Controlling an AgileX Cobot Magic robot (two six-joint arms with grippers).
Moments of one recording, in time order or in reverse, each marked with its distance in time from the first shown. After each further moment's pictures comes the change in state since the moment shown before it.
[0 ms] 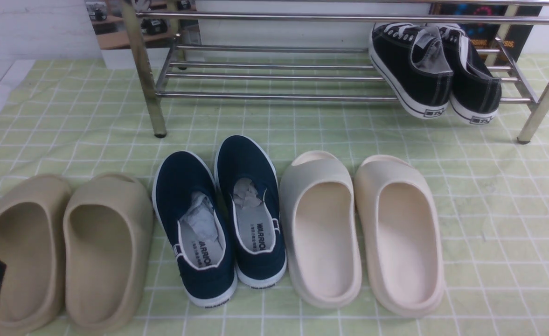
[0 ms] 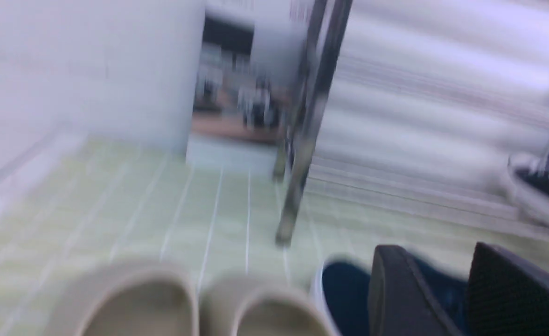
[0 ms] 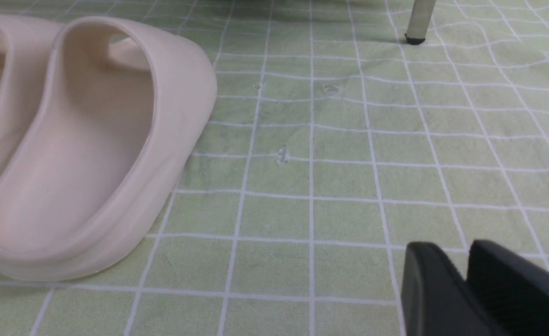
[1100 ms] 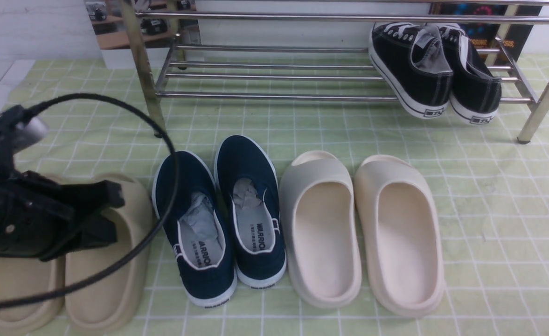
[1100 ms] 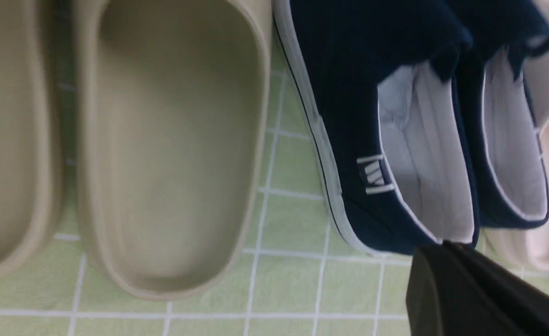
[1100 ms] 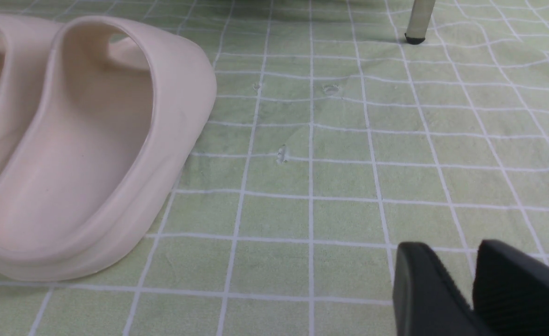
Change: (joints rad) right arm 0.000 0.000 0.000 0.000 0.000 0.000; left arm -0.012 1.160 -0.847 -0.247 0.923 -0.009
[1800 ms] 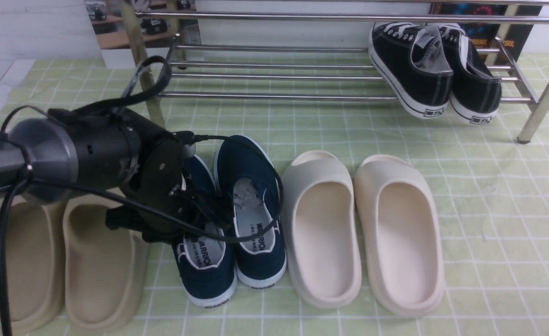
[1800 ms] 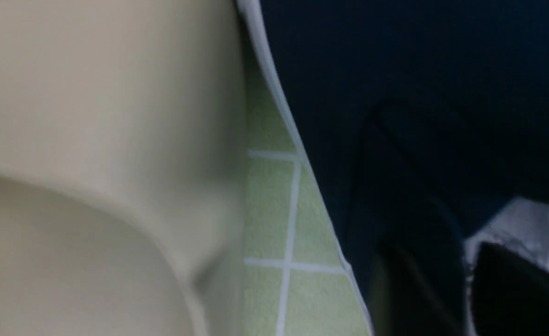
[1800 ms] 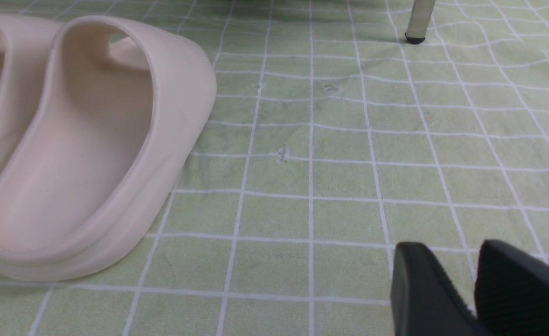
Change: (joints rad) right arm 0.000 0.000 0.000 0.000 0.000 0.000; left arm -0.363 0.561 -0.217 0.611 -0.183 -0.624
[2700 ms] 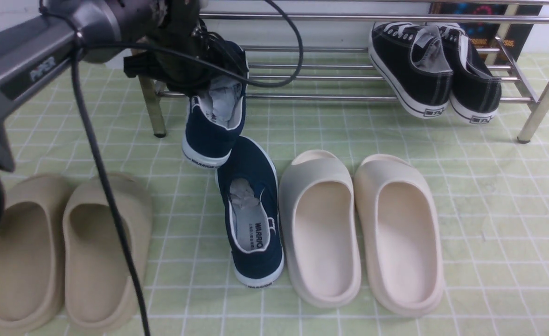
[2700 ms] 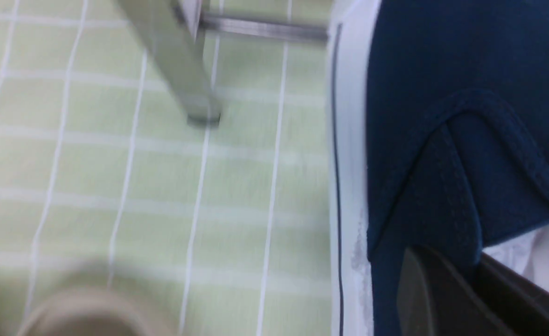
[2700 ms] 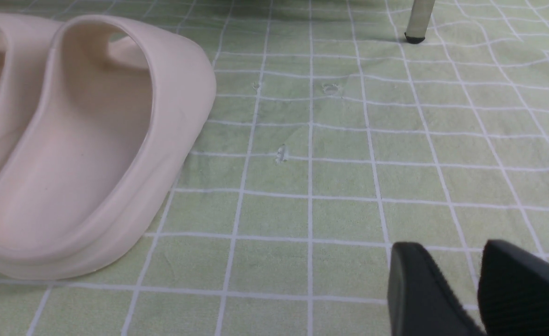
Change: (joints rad) right arm 0.000 0.000 0.000 0.000 0.000 0.000; left arm 0.088 0.331 -0.885 0.045 0.280 0.168
